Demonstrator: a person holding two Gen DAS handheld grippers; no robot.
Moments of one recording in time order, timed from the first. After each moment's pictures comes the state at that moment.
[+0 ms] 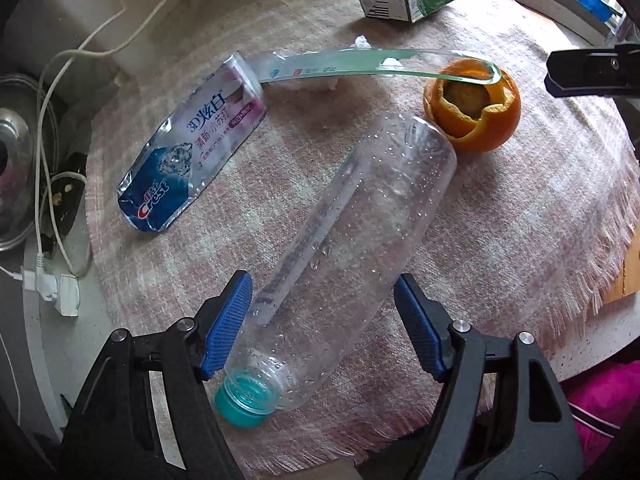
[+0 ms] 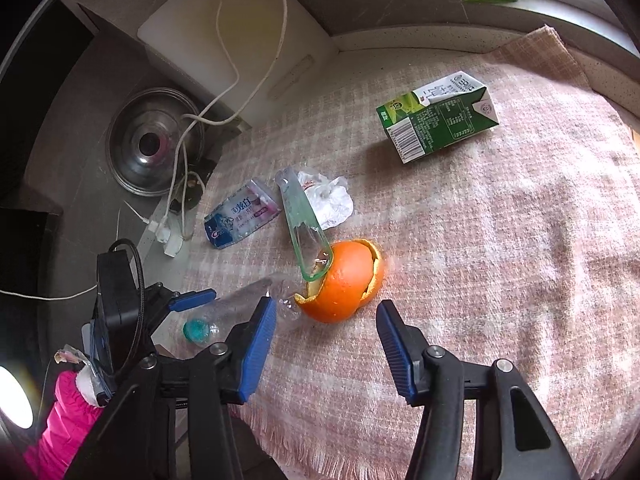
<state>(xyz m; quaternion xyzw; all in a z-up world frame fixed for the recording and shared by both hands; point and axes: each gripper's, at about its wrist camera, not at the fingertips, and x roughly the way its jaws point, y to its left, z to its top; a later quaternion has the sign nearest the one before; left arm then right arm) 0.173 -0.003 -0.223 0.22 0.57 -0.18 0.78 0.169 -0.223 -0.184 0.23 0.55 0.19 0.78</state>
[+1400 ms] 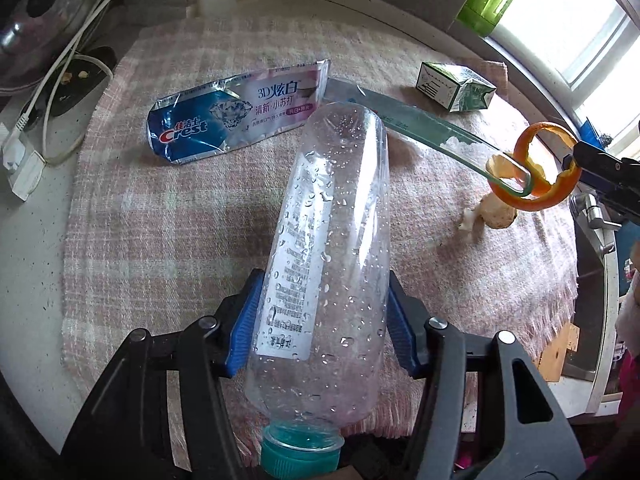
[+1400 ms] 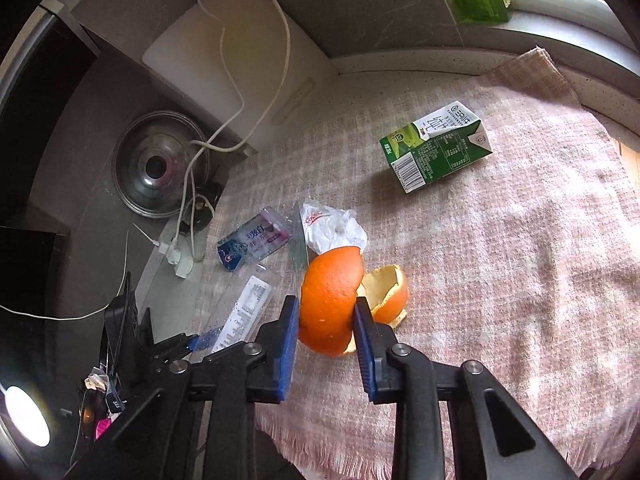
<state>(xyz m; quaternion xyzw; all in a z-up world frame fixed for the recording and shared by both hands) 0.158 0.056 -0.202 -0.03 0.56 -0.16 0.81 0.164 -0.227 -0.137 0.23 0.50 0.19 0.81</state>
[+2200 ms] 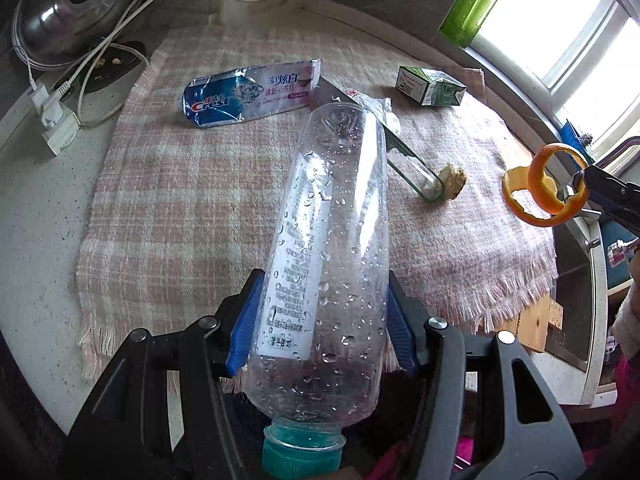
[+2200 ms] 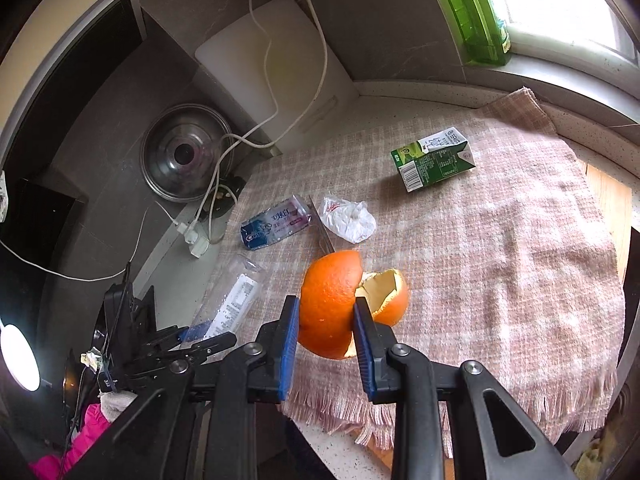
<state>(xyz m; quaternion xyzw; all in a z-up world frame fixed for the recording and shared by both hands) 0.080 0.068 -0.177 -0.05 0.54 -0.16 0.83 0.081 -0.229 -0.102 0.18 0.47 0.20 0.84</state>
